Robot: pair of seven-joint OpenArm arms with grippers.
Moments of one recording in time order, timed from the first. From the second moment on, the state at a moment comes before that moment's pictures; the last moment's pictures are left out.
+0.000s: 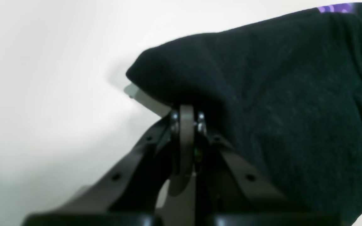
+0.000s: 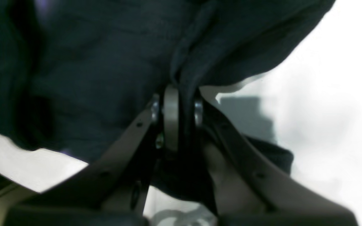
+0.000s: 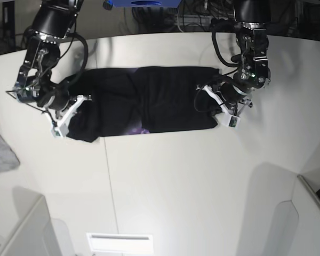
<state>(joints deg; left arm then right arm) 8.4 -8.0 -6.9 85.3 -17.4 -25.5 35.9 -0.8 4.8 20.9 94.0 27.5 25.1 -75.8</state>
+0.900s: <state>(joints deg) 11.6 -8.0 -2.9 87.0 -17.8 -25.4 33.8 -2.6 -6.7 21.2 111.5 33.8 24.9 -86.1</state>
